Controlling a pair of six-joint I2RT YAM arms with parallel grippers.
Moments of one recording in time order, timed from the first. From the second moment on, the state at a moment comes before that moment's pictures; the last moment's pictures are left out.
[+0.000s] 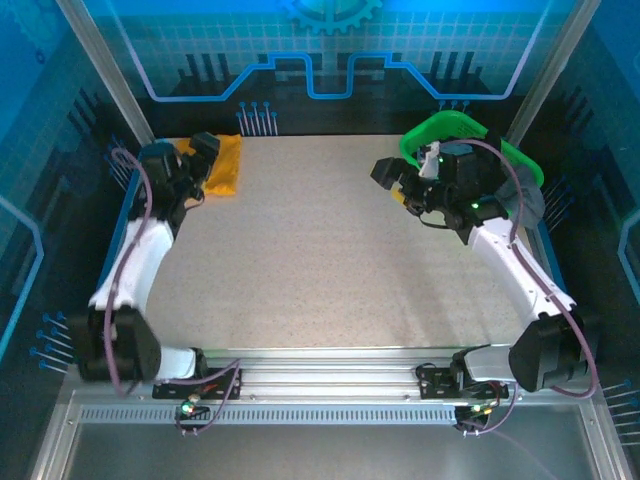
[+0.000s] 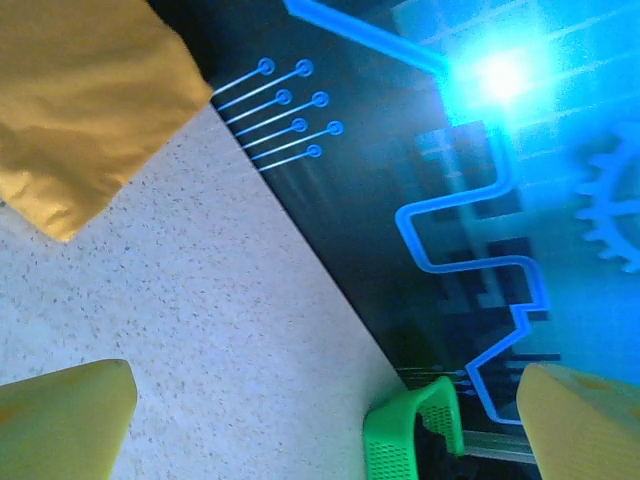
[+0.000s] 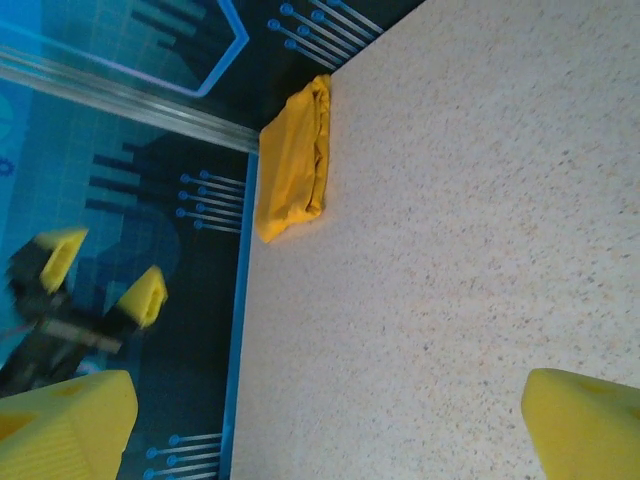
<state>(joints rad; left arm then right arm) 0.06 1.27 1.07 -0.16 0.13 -1.10 0.23 1.33 1.19 -0.38 -0.49 0.84</state>
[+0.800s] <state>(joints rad) -0.10 1.05 0.35 -0.02 -0.38 -0.36 0.14 1.15 0.48 -0.10 0.34 0.11</state>
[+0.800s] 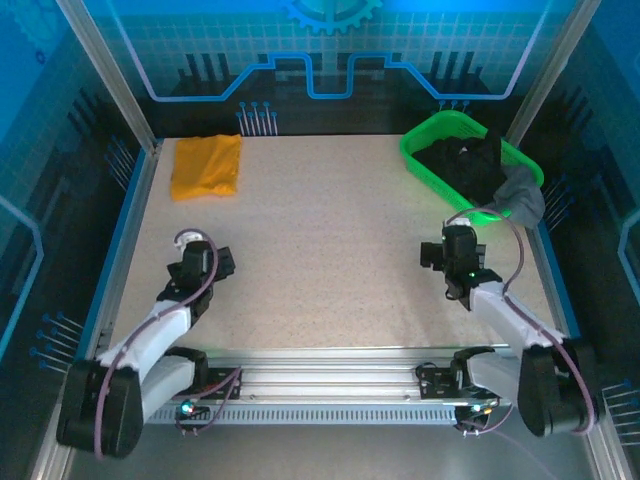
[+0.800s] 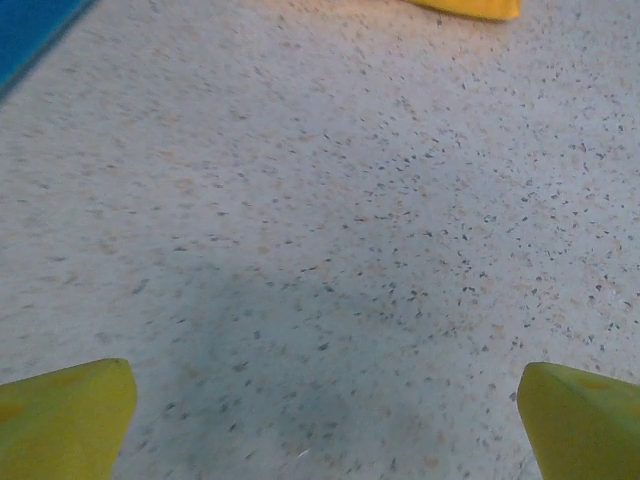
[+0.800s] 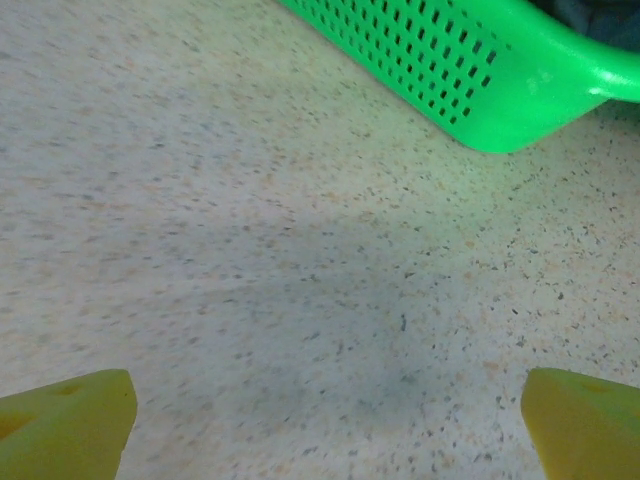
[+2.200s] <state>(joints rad) 0.00 1.56 0.36 0.87 -0.10 -0.15 0.07 1.49 0.40 0.67 0.08 -0.03</state>
